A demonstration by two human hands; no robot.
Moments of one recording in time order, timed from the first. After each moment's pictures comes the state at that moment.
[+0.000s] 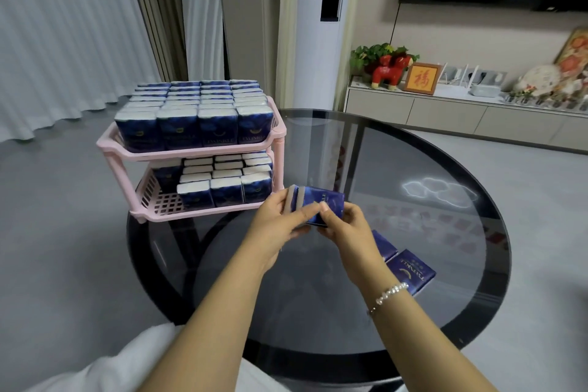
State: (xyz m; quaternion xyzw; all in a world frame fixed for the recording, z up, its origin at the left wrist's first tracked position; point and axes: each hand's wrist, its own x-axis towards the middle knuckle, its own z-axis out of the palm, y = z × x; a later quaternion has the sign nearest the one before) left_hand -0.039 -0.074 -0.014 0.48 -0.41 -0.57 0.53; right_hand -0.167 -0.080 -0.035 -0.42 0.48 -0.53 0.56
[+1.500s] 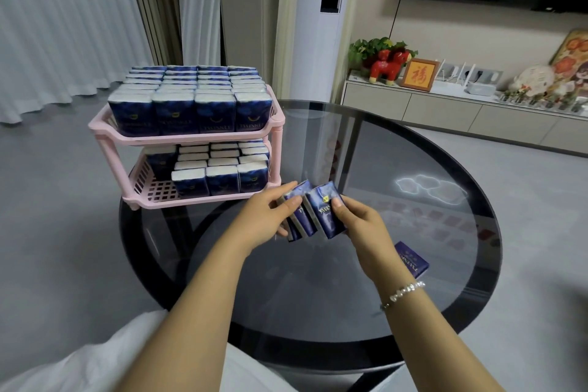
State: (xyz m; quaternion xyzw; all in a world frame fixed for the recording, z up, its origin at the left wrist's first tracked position) left_hand -0.015 -0.074 -0.018 0.57 -0.57 -0.44 0.40; right_hand -0.190 -0.069 -0.024 -0.54 0.48 -0.48 0.51
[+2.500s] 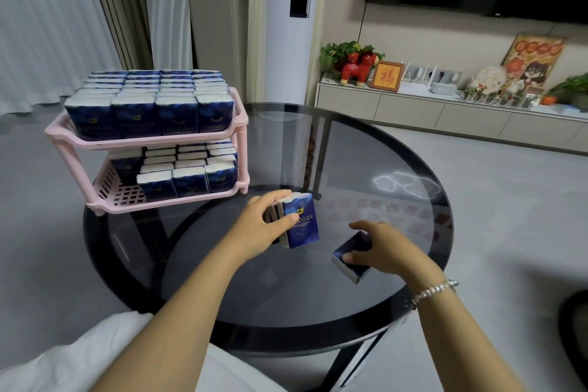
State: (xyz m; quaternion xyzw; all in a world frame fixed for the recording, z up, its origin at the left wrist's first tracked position) left_hand -0.052 -0.057 -0.027 0.55 -0.62 -0.41 0.37; right_hand -0.285 -0.043 -0.013 -0.69 0.68 -0.04 0.23
